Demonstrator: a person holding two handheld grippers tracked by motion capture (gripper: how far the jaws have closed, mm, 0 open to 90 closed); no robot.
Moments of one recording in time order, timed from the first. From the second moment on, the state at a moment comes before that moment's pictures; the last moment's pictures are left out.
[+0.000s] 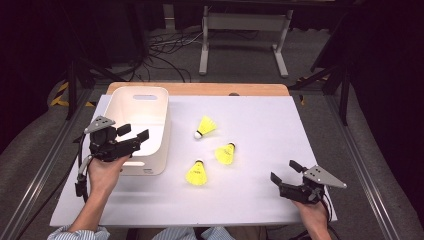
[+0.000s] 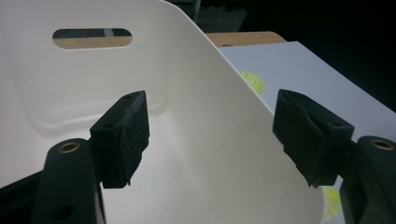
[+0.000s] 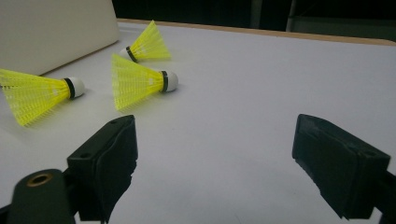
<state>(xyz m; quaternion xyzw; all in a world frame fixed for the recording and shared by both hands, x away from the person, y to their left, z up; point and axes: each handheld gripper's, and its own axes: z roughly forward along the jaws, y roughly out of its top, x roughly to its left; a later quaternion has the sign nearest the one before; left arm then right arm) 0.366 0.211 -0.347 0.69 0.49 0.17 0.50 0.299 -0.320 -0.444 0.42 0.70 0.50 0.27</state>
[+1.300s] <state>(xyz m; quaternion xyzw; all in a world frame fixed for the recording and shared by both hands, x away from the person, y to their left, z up) 0.373 0.171 -0.346 0.72 0.46 0.15 0.50 0.299 -0.320 -0.444 0.42 0.70 0.51 0.27</state>
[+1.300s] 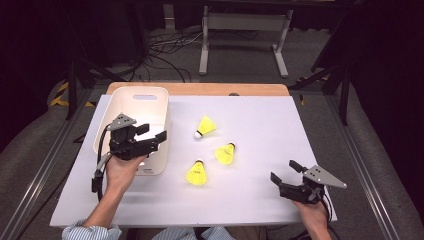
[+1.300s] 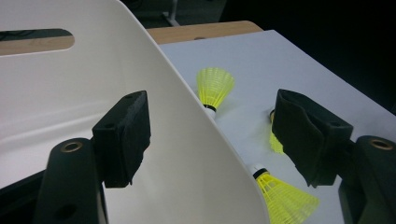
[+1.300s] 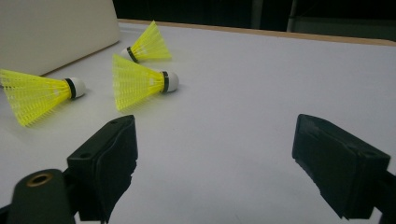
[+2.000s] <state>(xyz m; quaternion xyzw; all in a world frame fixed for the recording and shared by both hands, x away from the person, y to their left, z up) 0.376 0.148 -0.342 0.75 0.43 0.14 0.48 0.300 -0.321 -0.444 0.42 0.70 0.51 0.27</state>
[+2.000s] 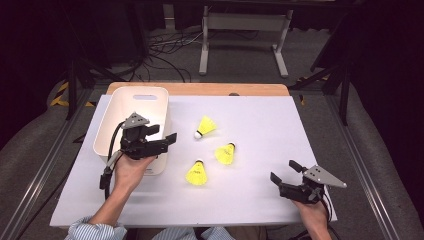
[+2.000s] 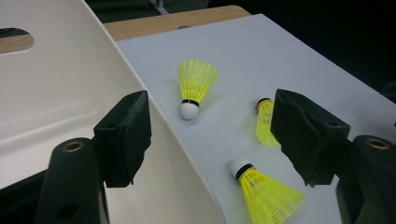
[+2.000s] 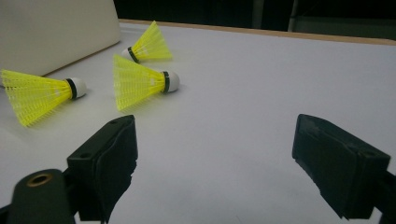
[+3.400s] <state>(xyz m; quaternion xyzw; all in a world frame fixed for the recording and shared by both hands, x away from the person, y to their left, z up) 0.373 0.111 -0.334 0.81 0.40 0.11 0.42 0.300 -0.319 -0.444 0.42 0.71 0.51 0.27</state>
